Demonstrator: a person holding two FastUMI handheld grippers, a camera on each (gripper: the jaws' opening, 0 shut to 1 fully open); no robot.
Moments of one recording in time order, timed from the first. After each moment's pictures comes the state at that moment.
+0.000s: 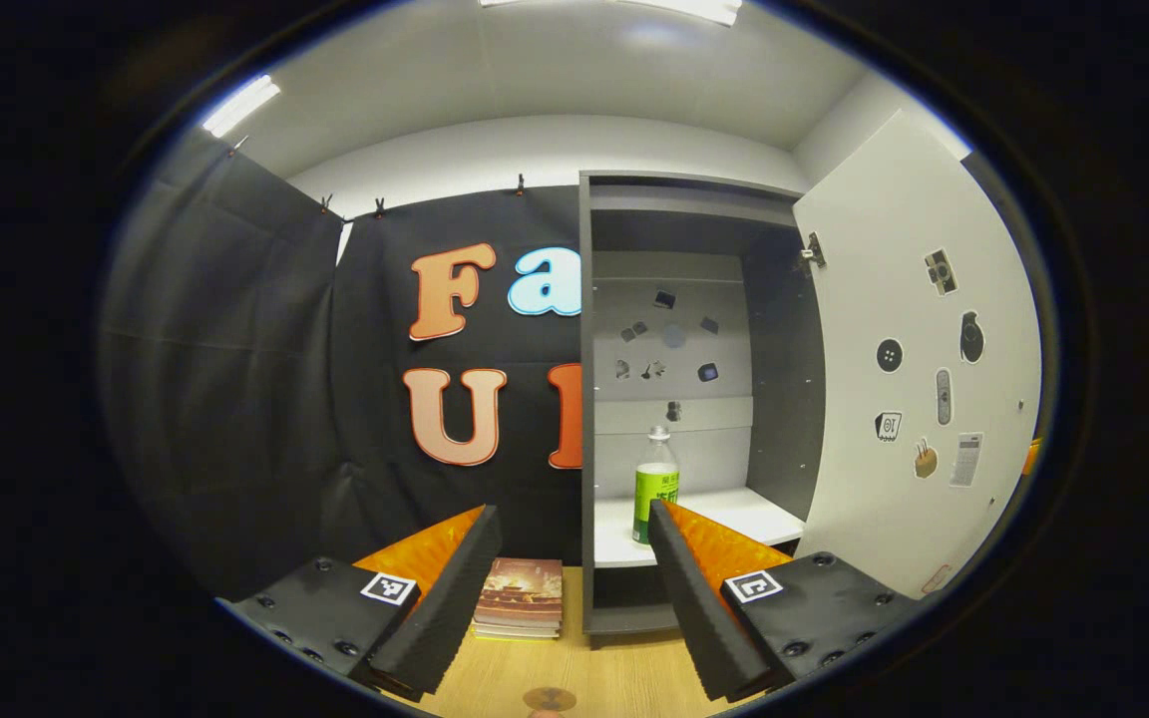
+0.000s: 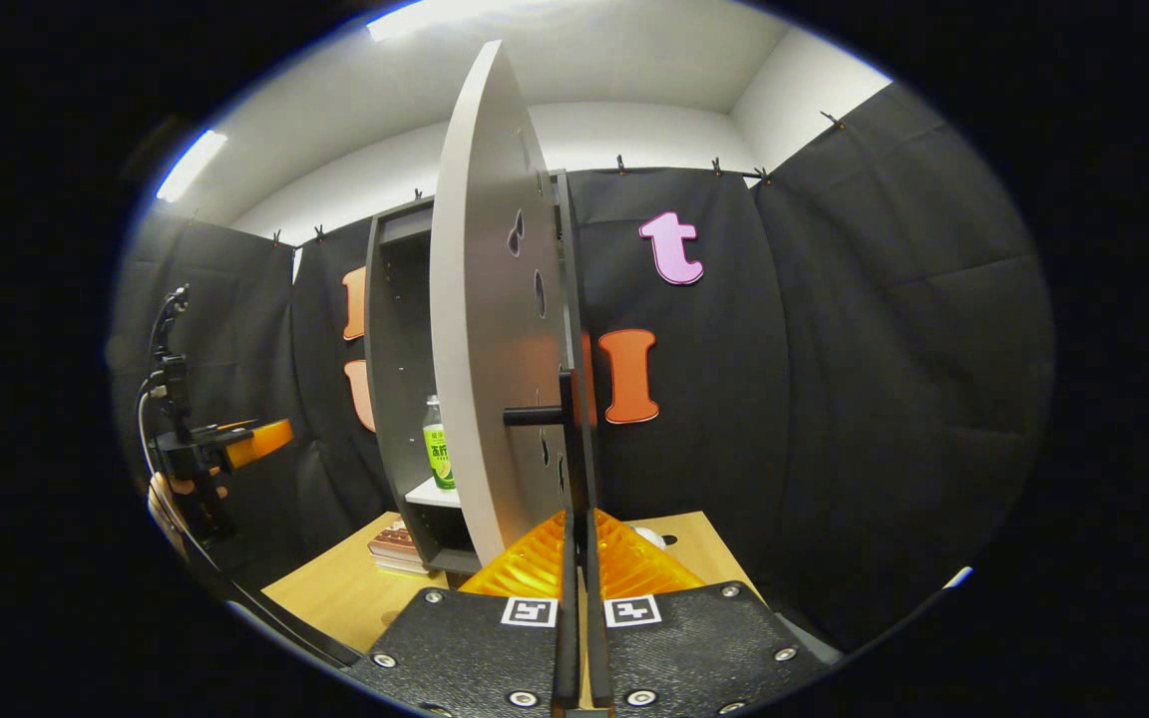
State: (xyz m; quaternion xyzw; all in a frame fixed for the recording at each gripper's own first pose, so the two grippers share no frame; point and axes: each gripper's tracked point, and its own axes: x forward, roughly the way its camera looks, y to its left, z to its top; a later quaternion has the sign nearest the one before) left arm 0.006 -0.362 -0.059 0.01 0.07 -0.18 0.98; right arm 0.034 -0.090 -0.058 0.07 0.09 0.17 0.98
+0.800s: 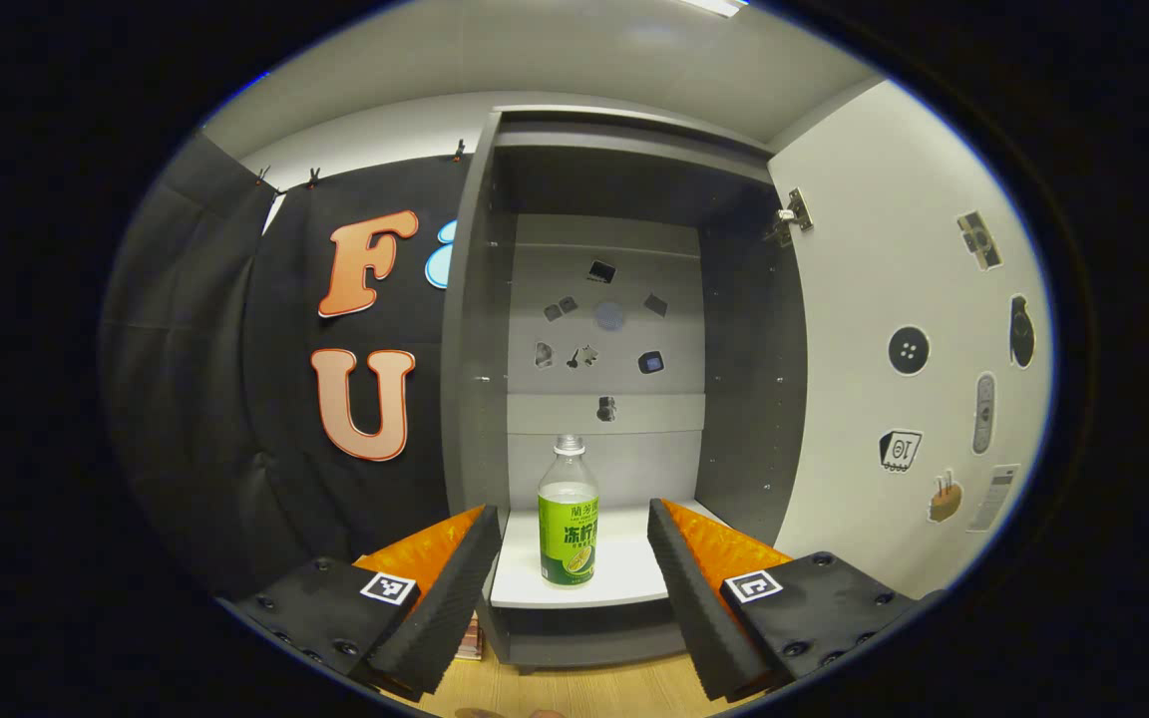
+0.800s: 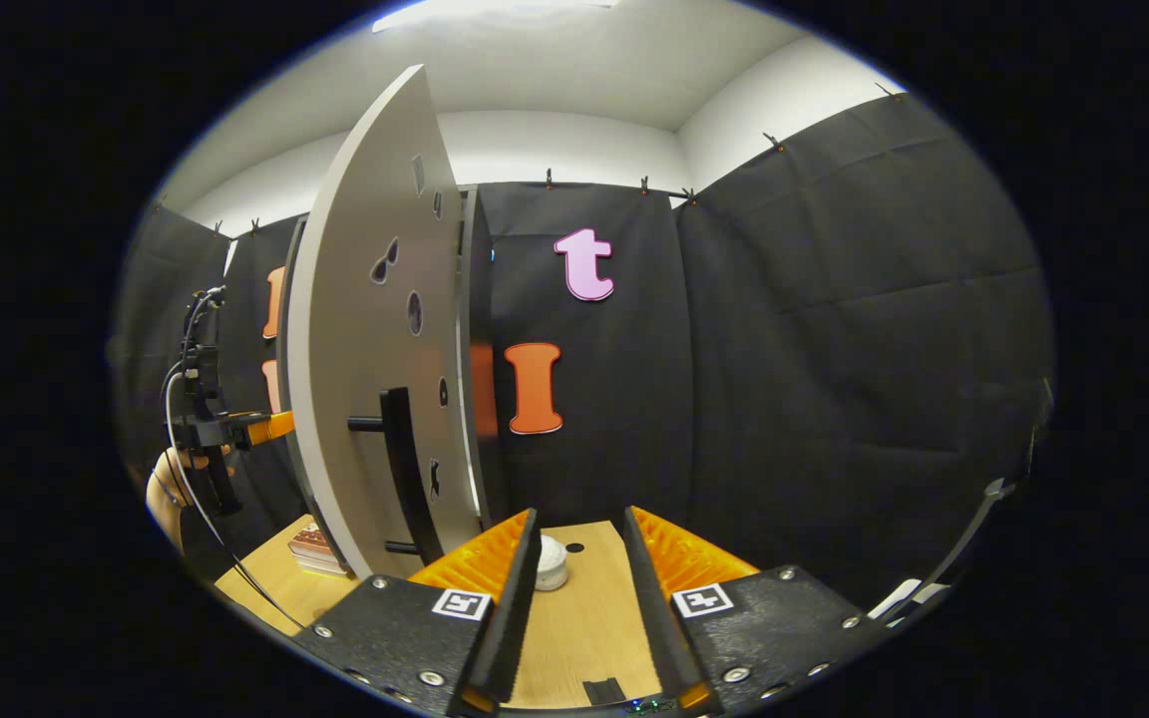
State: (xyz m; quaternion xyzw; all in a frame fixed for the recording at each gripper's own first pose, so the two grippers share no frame) left arm 0.094 -0.493 -0.098 0.00 0.10 -0.24 0.96; right arm 0.040 -0.202 -0.055 0.03 0.07 0.03 1.00
